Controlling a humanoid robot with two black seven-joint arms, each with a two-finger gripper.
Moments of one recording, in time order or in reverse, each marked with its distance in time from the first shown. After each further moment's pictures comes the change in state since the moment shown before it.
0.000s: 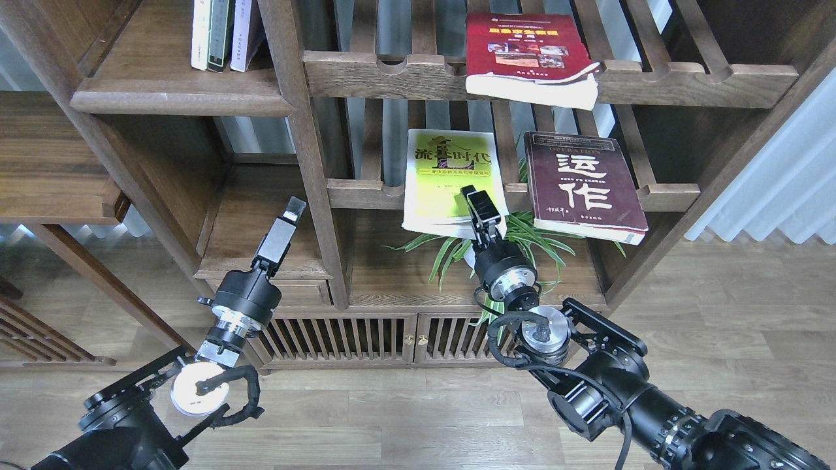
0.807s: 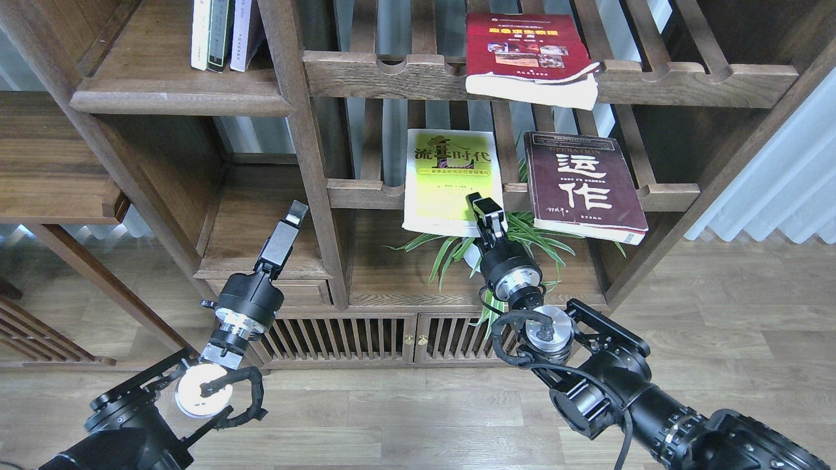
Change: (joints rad) left arm 0.002 -0.022 0.006 0.031 -0.004 0.000 0.000; right arm 0.001 0.000 0.024 -0.007 0.039 0.063 0.004
